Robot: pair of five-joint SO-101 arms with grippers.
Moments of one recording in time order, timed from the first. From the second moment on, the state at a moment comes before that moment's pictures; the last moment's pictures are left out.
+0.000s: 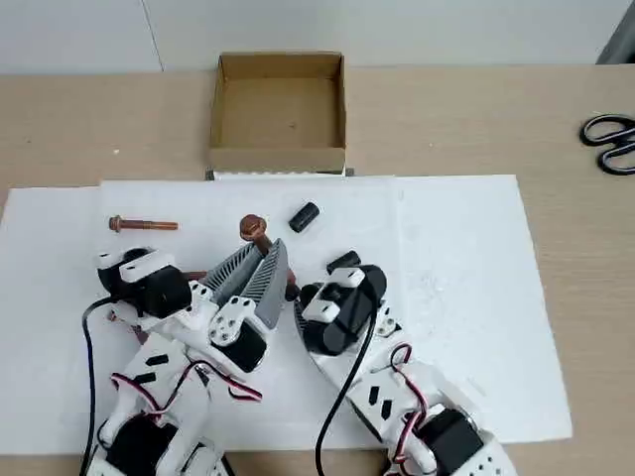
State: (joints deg) left arm 27.1 -103.4 80.3 37.2 32.2; right arm -41.7 -103.1 87.3 45.0 3.1
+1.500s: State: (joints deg) left arm 35.3 -103.4 88.0 40.9 31.9; right arm -41.6 -103.1 87.3 45.0 3.3
